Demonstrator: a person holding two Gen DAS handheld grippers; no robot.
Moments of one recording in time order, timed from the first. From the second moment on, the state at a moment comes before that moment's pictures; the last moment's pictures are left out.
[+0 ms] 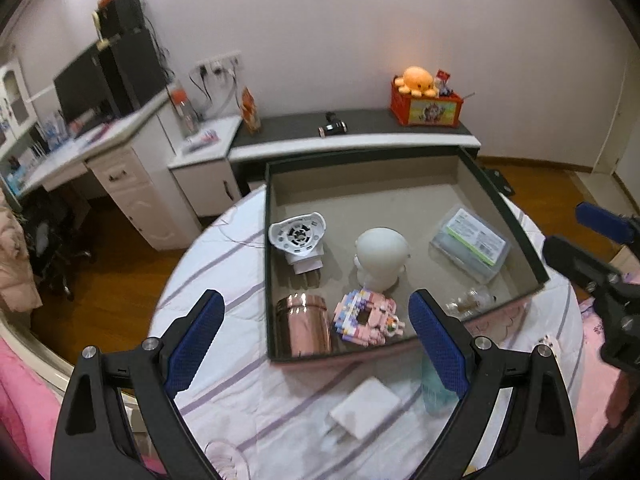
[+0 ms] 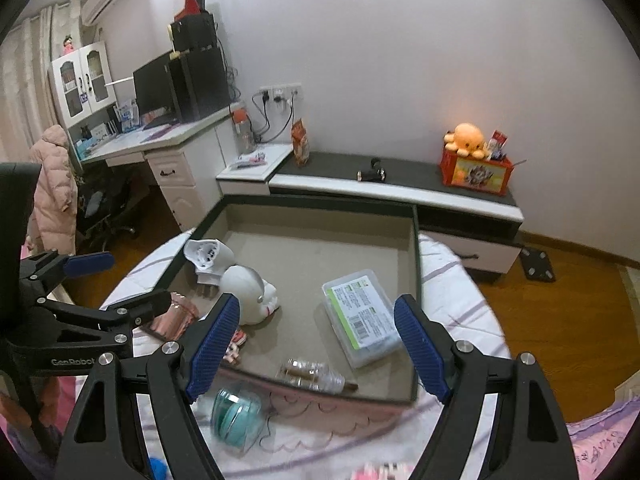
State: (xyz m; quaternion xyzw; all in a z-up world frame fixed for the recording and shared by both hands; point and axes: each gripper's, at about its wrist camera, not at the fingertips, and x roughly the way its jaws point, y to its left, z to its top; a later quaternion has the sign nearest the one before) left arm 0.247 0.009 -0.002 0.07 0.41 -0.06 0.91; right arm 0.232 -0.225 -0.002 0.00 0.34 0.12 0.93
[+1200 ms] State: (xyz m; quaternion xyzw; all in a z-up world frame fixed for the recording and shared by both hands) left arm 0.037 0.017 0.029 0.06 0.30 -0.03 0.95; right arm 0.007 -0.241 0.024 -0.03 0.25 0.04 0.97
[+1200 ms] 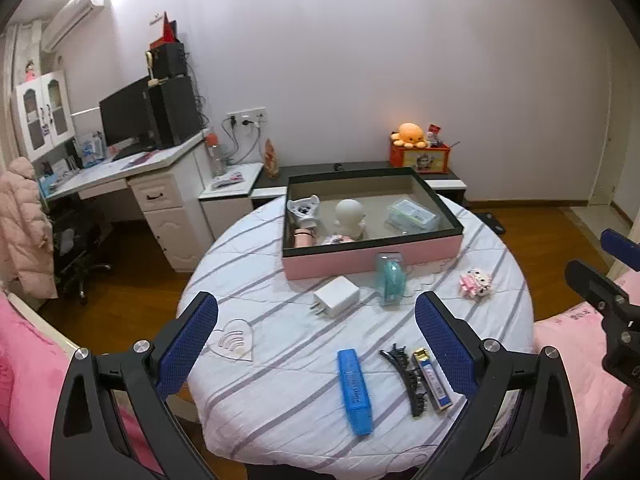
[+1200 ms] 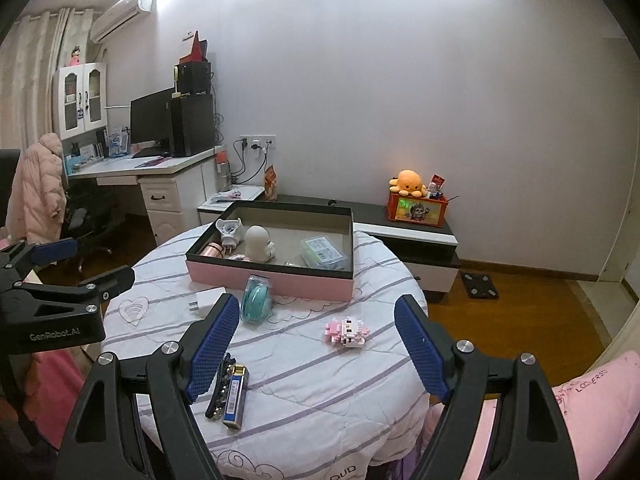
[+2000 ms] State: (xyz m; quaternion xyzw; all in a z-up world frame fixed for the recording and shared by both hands) left arm 0.046 0.019 0.020 0.06 0.32 -0.03 0.95; right arm 0.017 -0.260 0.019 0.01 0.27 0.03 0.96
